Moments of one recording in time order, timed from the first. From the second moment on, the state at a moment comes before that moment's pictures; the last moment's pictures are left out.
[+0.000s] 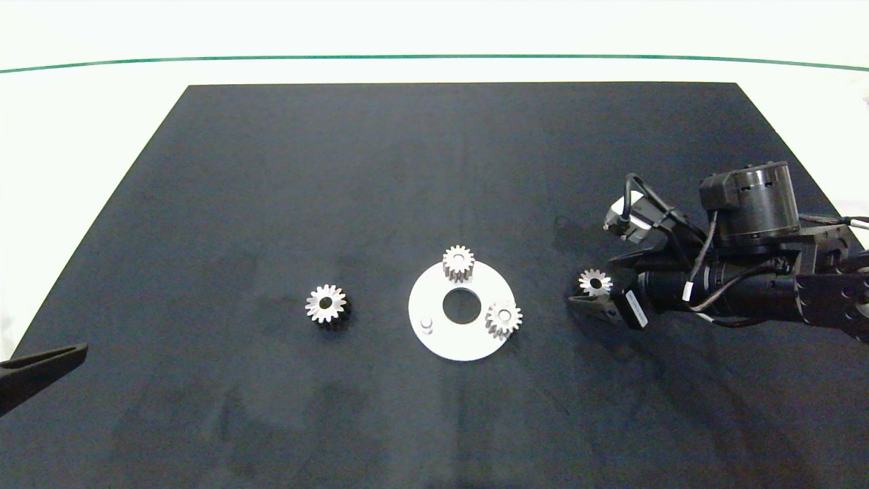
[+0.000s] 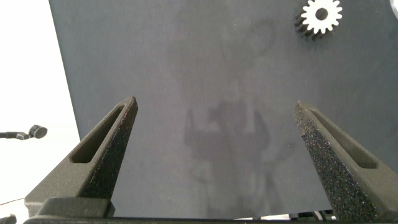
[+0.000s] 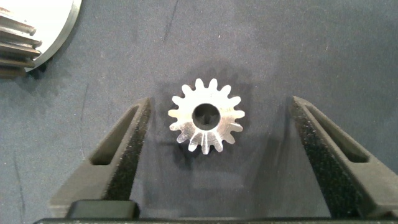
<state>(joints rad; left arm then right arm) -0.11 0.88 -0.98 0.55 0.09 0.20 0.32 1.69 -1.02 -0.10 0.10 -0.39</state>
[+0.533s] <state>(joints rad) -0.12 0.87 -0.96 0.55 0.09 0.20 0.32 1.70 -1.02 -0.12 0.10 -0.39</state>
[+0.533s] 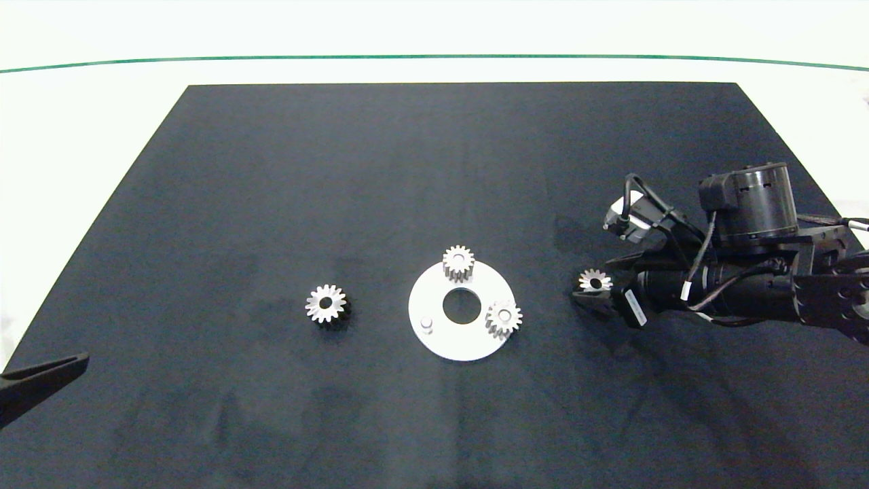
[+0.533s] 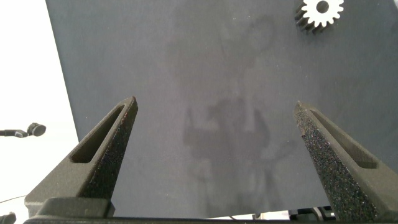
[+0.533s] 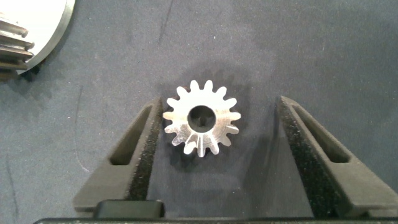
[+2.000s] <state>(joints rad) -0.12 0.86 -0.95 0.55 0.09 0.20 0.32 1.71 -1.00 -0.13 0.10 -0.39</state>
